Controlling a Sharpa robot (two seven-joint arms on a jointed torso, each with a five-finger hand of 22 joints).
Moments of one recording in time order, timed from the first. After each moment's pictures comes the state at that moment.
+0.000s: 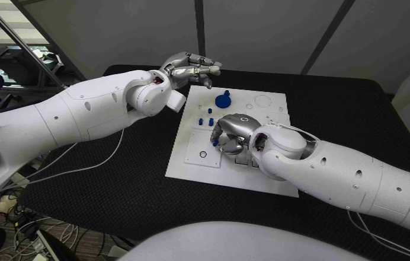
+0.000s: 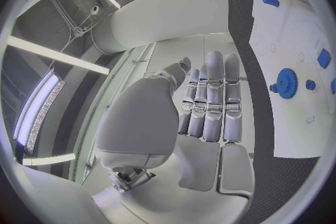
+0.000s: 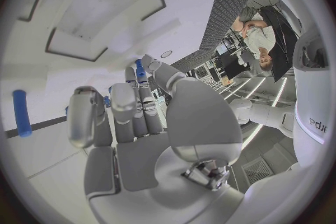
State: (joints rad) left arm 1.09 -0.82 0.17 1.36 -0.22 -0.07 0.21; left_hand 1.38 -0.15 0.41 0.03 0.05 1.06 0.15 0.11 0.13 1.20 0.09 0.11 0.11 1.26 0.00 0.66 0.55 0.19 1.05 0.12 0.54 0.93; right arm 1.04 -0.46 -0.03 1.45 -1.69 -0.18 -0.16; right_hand 1.18 -0.10 0.51 -0.24 0.13 1.08 0.14 0.06 0.06 1.07 0.10 0.07 0.06 1.45 0.00 1.16 0.91 0.05 1.43 0.11 1.37 1.31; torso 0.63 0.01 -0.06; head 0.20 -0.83
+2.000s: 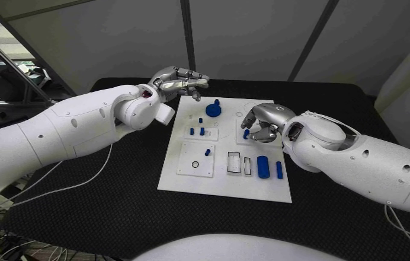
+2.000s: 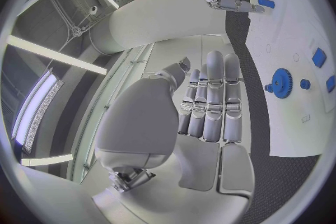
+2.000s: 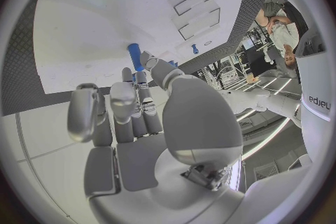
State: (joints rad) left arm 1.09 -0.83 0.16 1.35 -0.22 -0.06 0.20; left_hand 1.38 -0.15 0.40 0.04 0.05 1.05 0.16 0.11 0.13 1.20 0.09 0.10 0.12 1.26 0.01 0.65 0.55 0.19 1.05 0.12 0.53 0.92; right arm 1.07 -0.68 0.06 1.49 -1.68 -0.18 -0.22; right_hand 1.26 -0.12 0.45 -0.20 0.12 1.03 0.11 0.06 0.07 1.08 0.09 0.12 0.07 1.45 0.00 1.15 0.86 0.07 1.42 0.11 1.34 1.29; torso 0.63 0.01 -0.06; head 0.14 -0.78
